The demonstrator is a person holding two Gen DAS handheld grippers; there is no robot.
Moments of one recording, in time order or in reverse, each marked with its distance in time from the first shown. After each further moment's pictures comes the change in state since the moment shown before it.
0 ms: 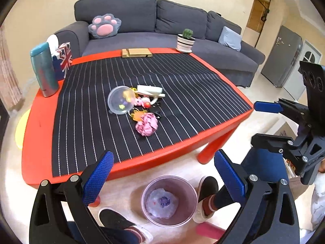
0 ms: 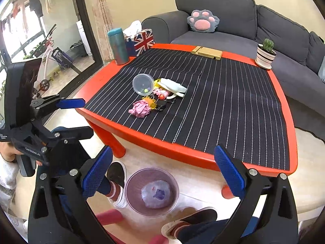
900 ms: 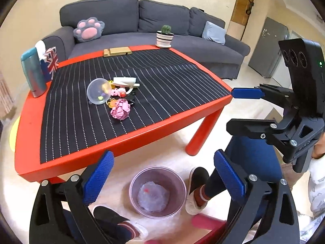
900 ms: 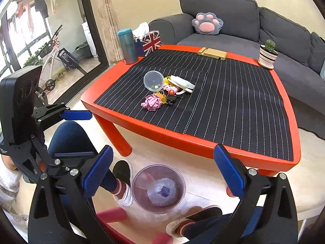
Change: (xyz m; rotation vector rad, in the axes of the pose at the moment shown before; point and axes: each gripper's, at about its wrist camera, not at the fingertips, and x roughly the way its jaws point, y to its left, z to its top) left arm -0.020 -0.038 -0.038 0.082 0.000 -0.061; right arm -0.020 0.016 -0.025 -0.013 -0.026 0.034
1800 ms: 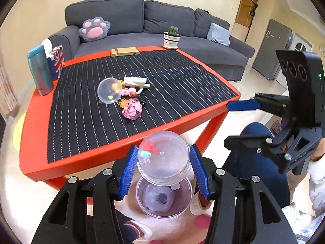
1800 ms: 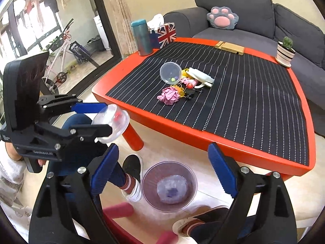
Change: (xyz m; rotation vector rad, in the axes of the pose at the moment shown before) left arm -0.003 0.016 0.000 -0.010 -0.005 0.015; right arm 0.023 0.013 0.000 -0.036 0.045 0.091
